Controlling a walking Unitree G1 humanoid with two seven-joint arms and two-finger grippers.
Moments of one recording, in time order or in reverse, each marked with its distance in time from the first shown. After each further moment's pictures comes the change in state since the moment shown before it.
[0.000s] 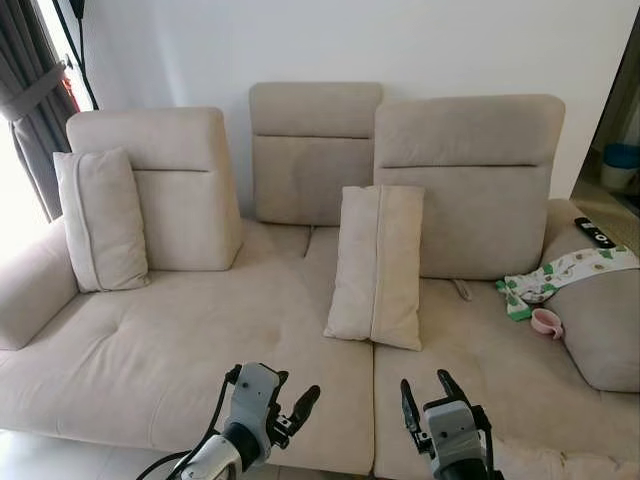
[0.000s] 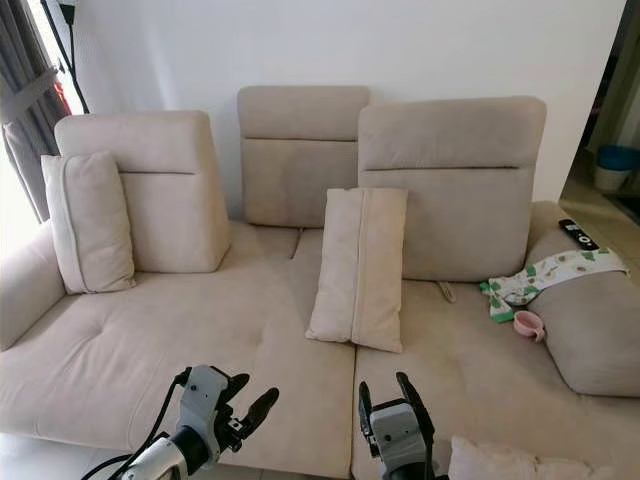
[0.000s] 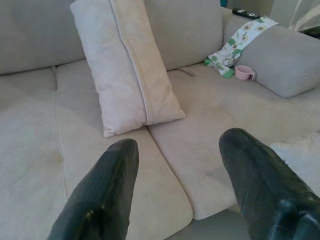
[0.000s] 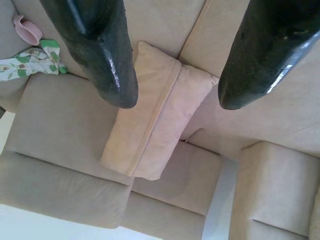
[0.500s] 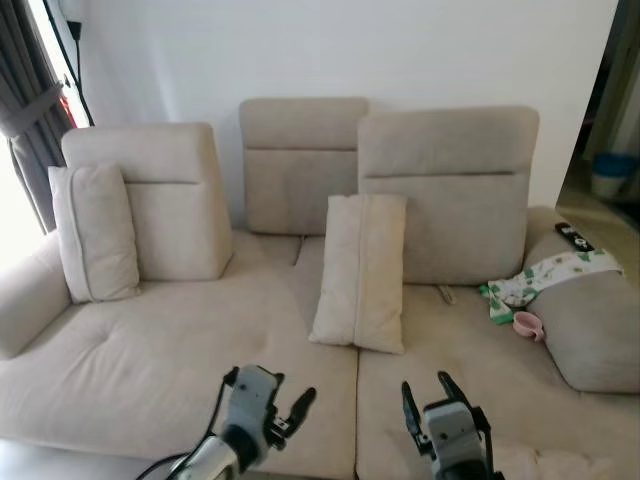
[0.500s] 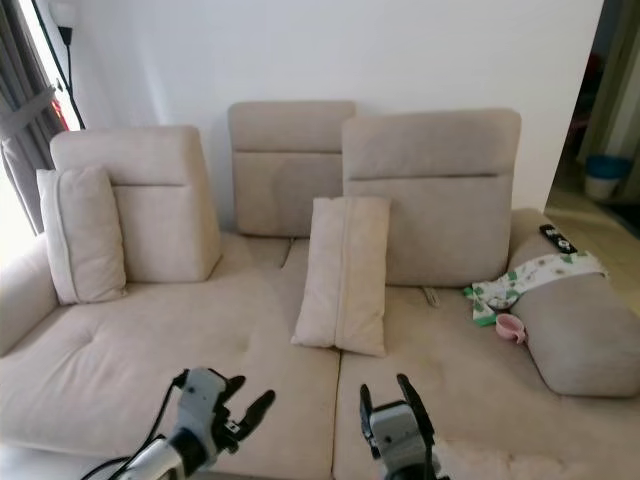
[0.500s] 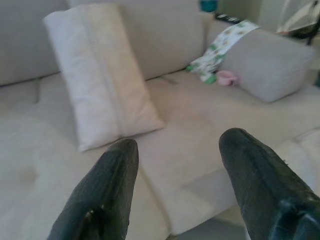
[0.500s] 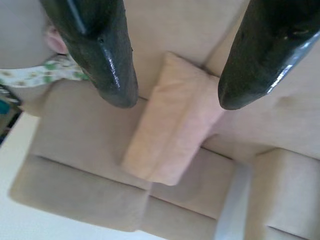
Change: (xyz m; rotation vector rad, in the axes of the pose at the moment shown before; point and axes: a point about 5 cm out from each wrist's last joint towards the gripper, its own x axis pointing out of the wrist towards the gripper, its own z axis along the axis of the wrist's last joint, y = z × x) left arm 0.001 -0.006 -0.002 0.000 0.001 -0.021; right arm -0.003 -0.002 -0.006 -0.021 0.030 0.005
